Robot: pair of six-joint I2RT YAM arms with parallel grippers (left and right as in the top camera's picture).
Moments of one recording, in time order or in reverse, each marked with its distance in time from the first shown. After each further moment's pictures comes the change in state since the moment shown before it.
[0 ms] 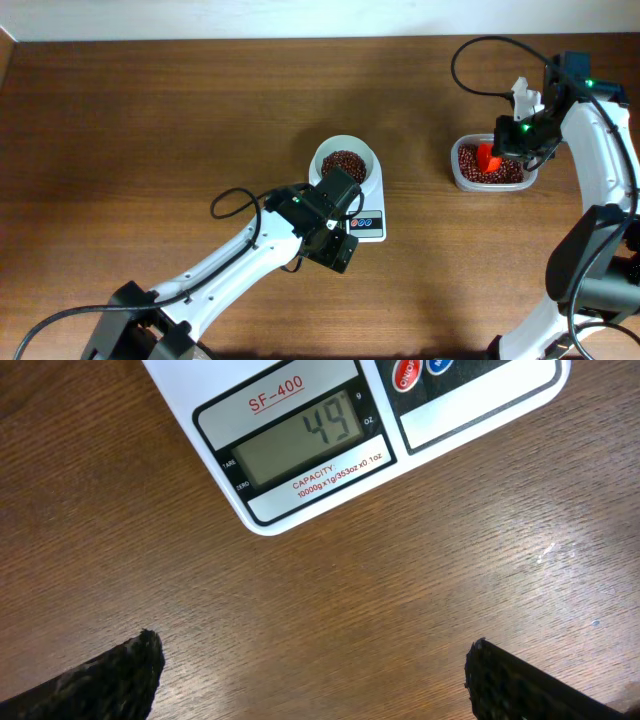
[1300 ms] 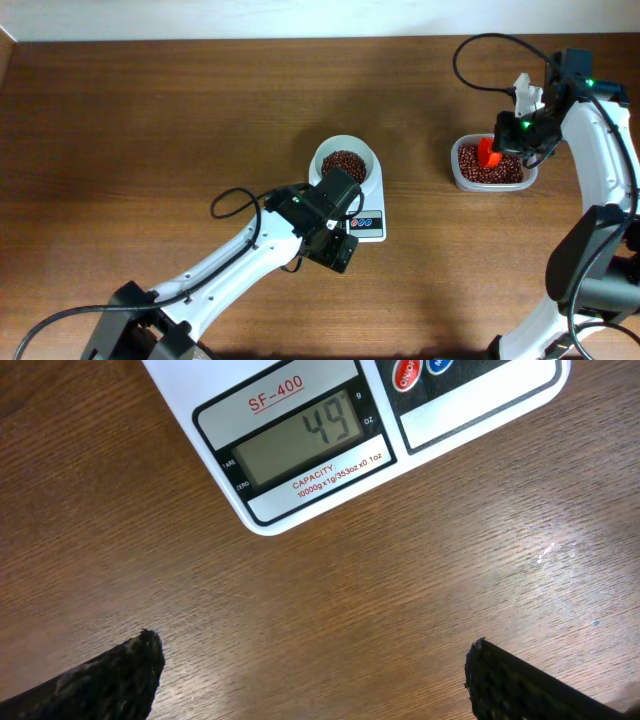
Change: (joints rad) left arm 0.000 0.000 0.000 0.000 0.000 0.000; right arm 0.000 0.000 0.004 0.037 0.000 0.022
